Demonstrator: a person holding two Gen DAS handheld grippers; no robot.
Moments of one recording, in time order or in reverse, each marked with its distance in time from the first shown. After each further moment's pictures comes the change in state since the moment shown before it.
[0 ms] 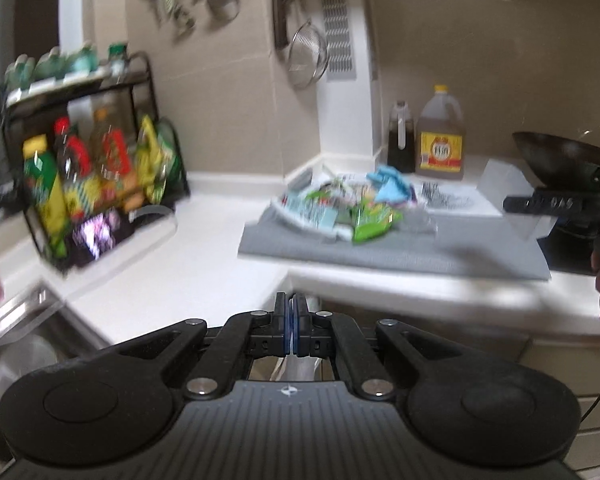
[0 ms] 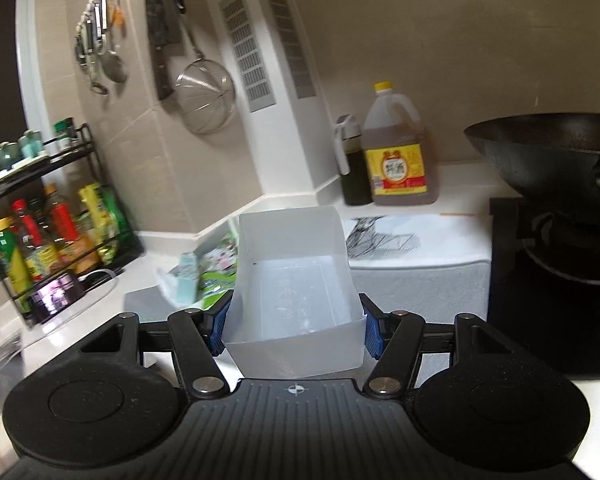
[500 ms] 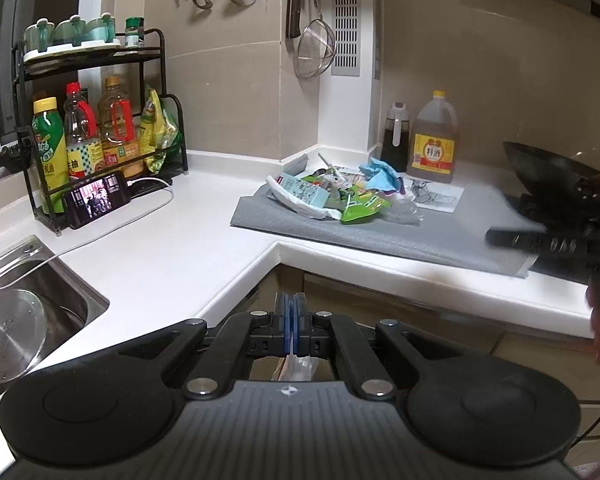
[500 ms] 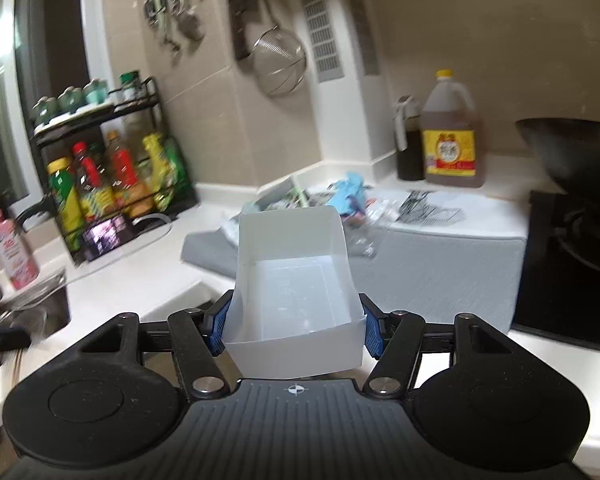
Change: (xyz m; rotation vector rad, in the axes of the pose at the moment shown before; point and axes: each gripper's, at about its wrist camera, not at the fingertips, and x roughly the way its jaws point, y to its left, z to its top) left arm -0.025 0.007 -0.026 -0.084 -0.002 -0.051; right arm -0.042 0.038 -0.031 -0.126 0.089 0.115
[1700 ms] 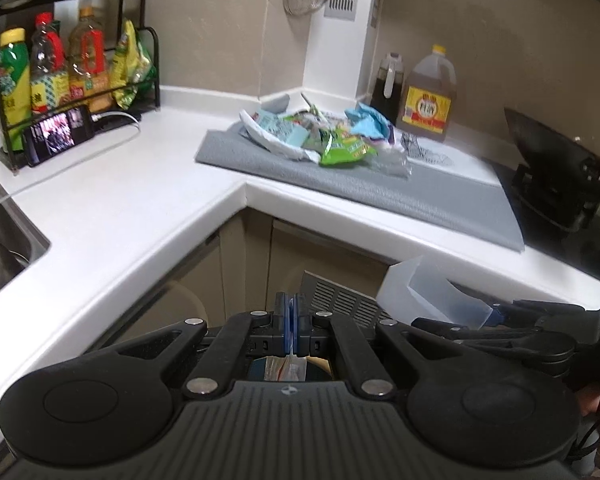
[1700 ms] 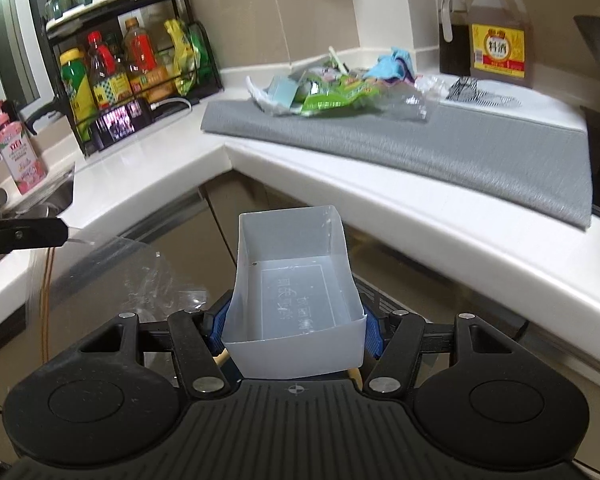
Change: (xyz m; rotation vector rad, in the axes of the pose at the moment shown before) left arm 0.065 -0.016 -0.019 -0.063 0.169 -0.074; right arm 0.057 0.020 -0.078 -0.050 0.274 0.051
